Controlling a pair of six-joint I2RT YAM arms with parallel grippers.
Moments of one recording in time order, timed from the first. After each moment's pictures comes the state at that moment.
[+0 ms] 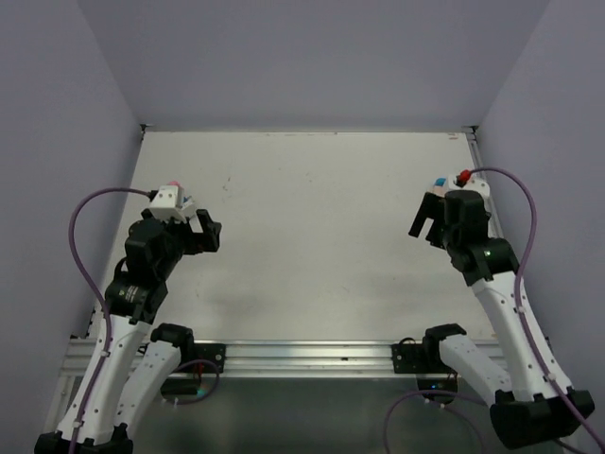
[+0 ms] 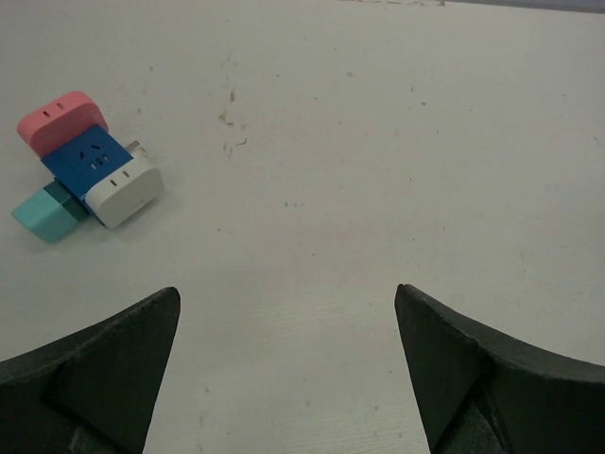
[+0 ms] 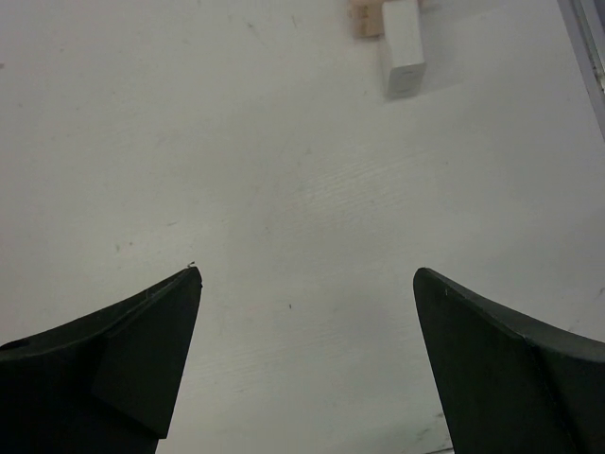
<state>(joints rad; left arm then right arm) -0.19 0.59 0.75 -0.49 -0.01 -0.21 0.19 0.82 0.99 -0.85 0.30 0.42</state>
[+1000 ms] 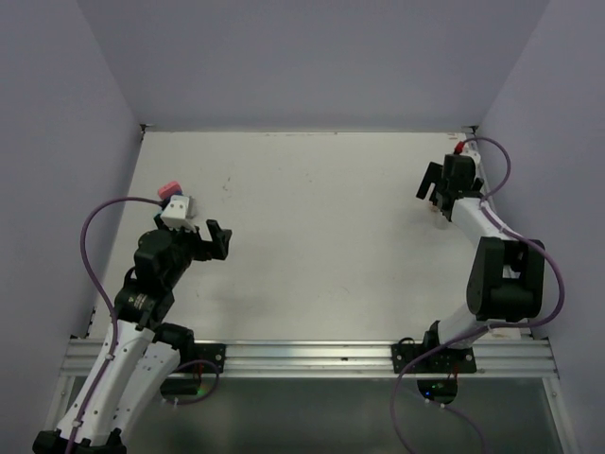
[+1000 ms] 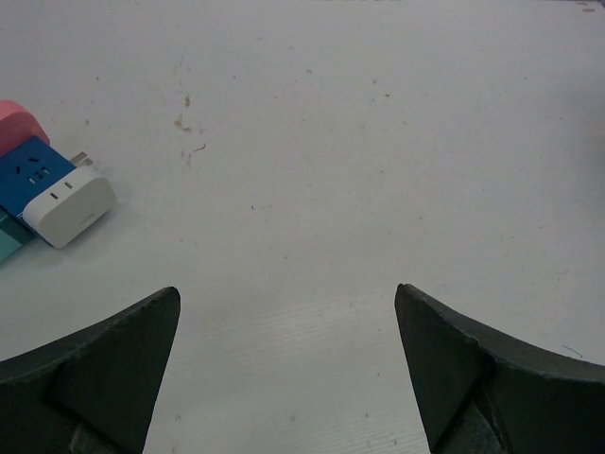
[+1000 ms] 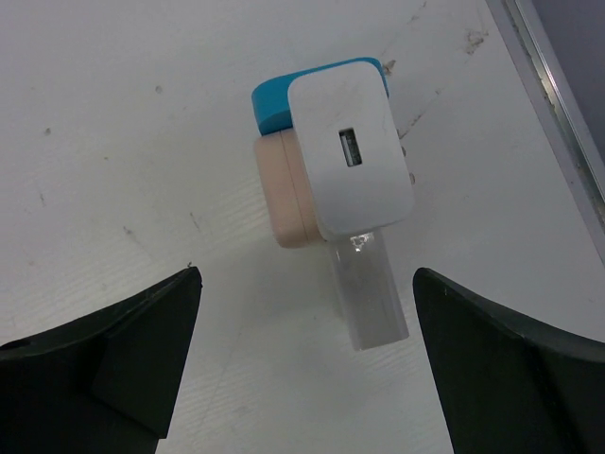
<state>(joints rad) -0.26 0.53 0.58 -0.34 0.01 -0.20 -0.08 1.58 1.01 -0.16 0.29 0.25</state>
